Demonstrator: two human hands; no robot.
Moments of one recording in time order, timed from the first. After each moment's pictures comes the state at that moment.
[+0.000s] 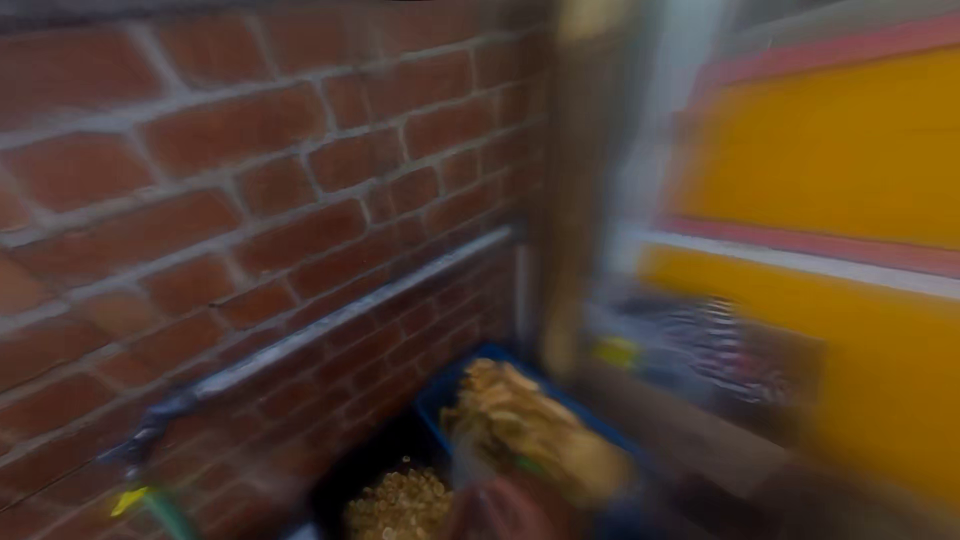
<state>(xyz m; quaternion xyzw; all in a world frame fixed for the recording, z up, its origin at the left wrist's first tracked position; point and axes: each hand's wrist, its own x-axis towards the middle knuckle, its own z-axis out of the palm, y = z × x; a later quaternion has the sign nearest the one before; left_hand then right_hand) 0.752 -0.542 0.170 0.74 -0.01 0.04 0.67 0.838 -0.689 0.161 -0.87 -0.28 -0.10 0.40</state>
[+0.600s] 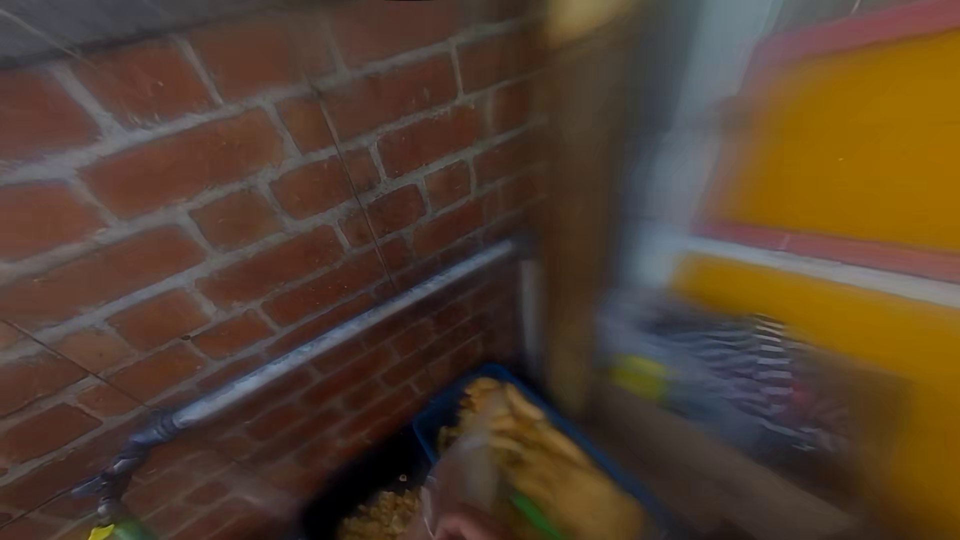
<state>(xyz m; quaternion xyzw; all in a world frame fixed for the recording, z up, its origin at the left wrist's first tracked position) 0.819 -0.556 0.177 0.45 0.16 0.09 0.87 0.871 -0.681 0.176 -0.70 -0.41 0.06 0.58</state>
